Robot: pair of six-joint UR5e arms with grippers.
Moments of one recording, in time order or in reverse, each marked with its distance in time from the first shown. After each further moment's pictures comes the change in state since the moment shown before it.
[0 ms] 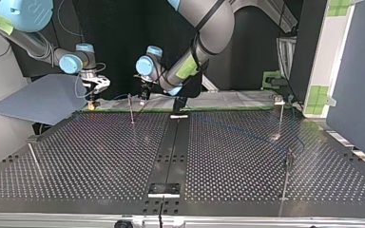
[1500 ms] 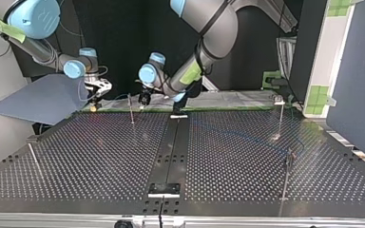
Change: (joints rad) left arm 0.043 -0.003 0.044 -0.058 0.093 0.001; right arm 0.011 0.078 -0.102 0.055 0.030 0.000
